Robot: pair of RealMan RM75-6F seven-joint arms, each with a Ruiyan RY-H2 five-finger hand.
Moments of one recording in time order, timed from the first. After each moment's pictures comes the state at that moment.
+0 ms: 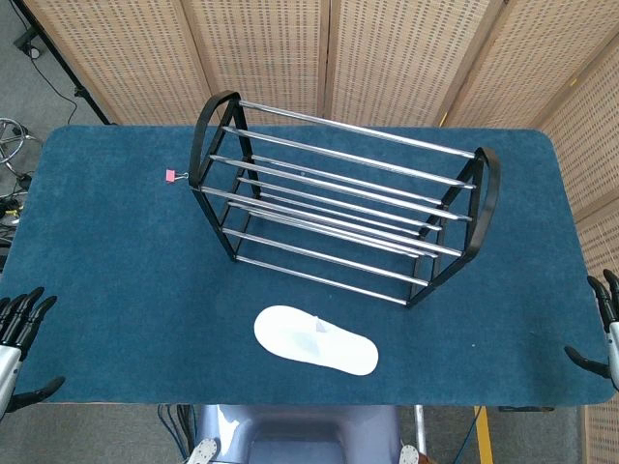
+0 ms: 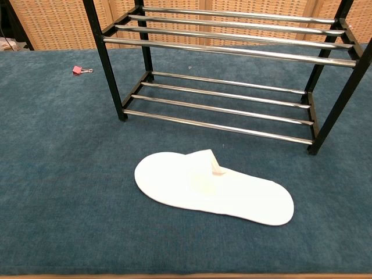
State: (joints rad) left arm 0.04 -0.80 0.09 -2.03 1.72 1.56 0.16; right arm 0.05 -1.04 0.05 -1.51 -1.44 1.53 0.07
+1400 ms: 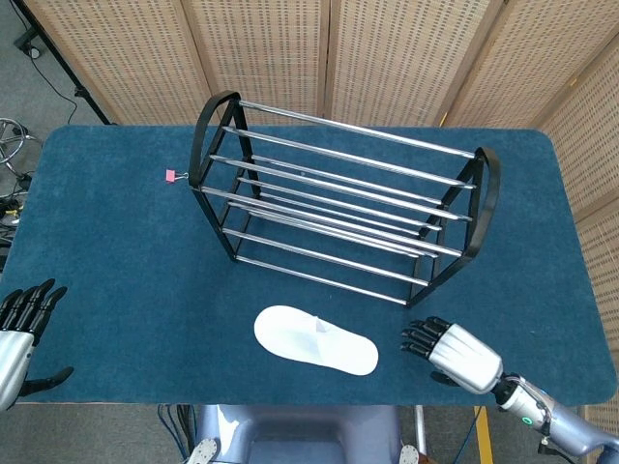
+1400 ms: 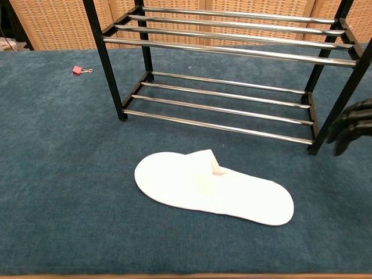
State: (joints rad) left arm -0.02 -0.83 0.05 -2.05 1.60 1.47 0.18; right arm 0.43 -1.26 -0.10 -1.26 -2.14 1.43 0.16
